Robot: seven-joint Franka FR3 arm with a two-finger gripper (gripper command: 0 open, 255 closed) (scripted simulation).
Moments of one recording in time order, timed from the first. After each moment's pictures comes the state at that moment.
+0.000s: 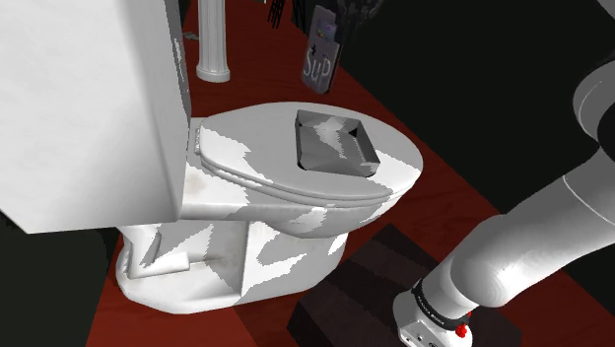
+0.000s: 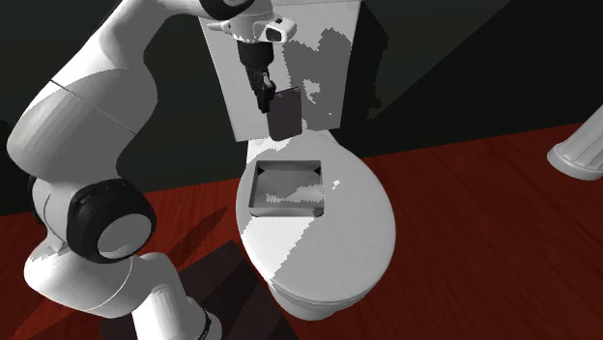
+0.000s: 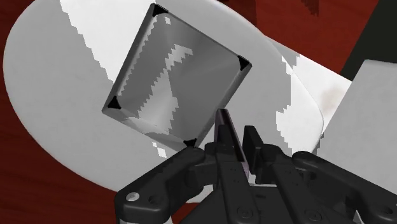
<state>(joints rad) -0.05 -0.15 0.34 -1.29 0.04 1.15 0.49</state>
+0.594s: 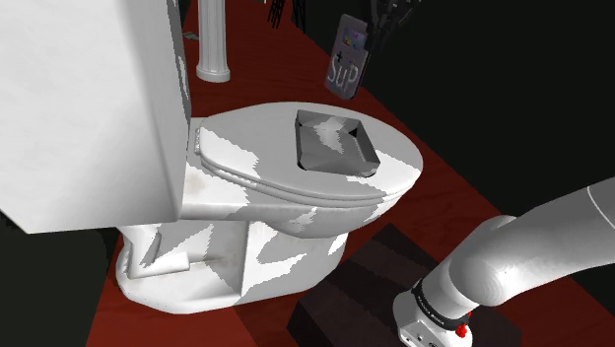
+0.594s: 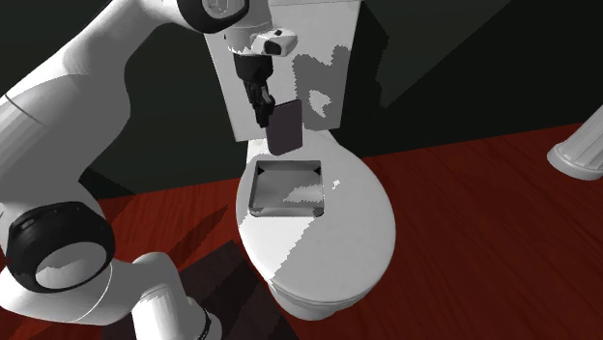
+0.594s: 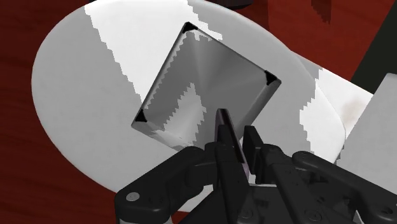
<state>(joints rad) -0.08 -0.31 0.25 -1.46 0.07 1.17 0.37</state>
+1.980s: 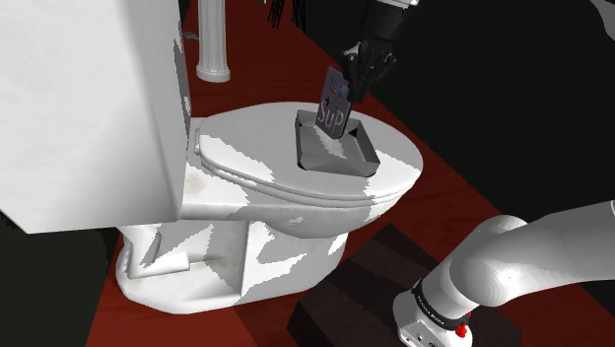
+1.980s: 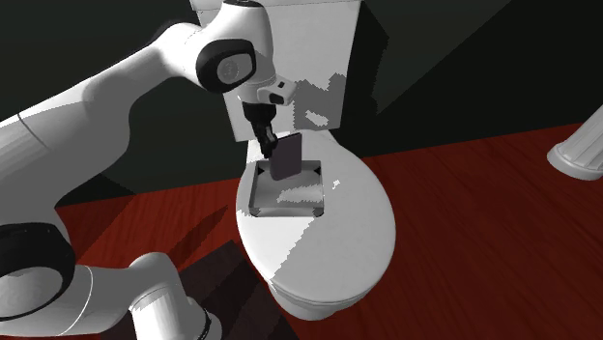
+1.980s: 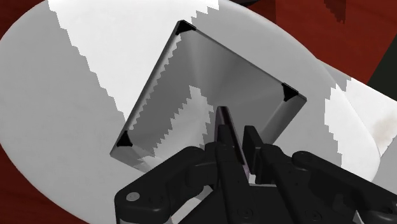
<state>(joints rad) -0.07 -0.47 0.24 -1.88 0.09 1.44 0.34</state>
